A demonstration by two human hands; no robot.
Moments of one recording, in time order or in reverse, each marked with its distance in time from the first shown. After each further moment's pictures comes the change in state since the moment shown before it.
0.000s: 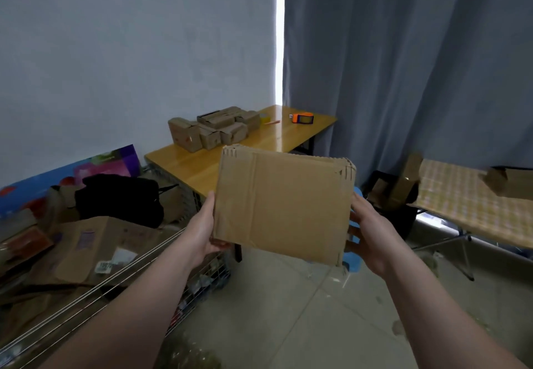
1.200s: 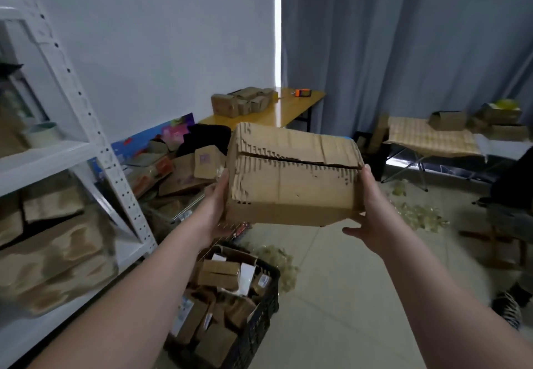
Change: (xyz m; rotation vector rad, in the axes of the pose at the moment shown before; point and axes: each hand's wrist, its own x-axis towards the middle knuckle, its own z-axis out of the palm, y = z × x) left_hand -0.410 -0.142 -0.480 0.205 -0.286 0.110; right_hand -0.588 0.152 0.311 0.138 0.279 0.052
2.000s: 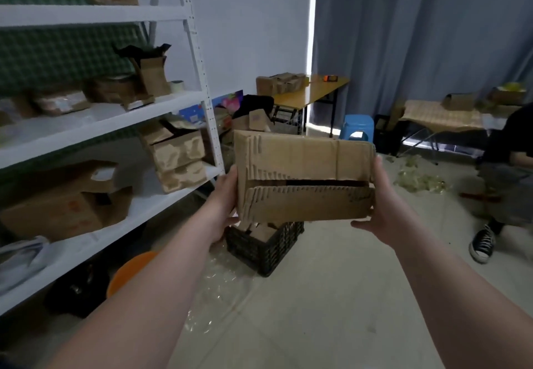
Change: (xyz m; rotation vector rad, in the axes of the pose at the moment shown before) left_hand -0.496 -0.170 -0.101 -0.029 0.086 -0.024; right_hand -0.494 0.146 -0.066 -0.099 -0.169 0.020
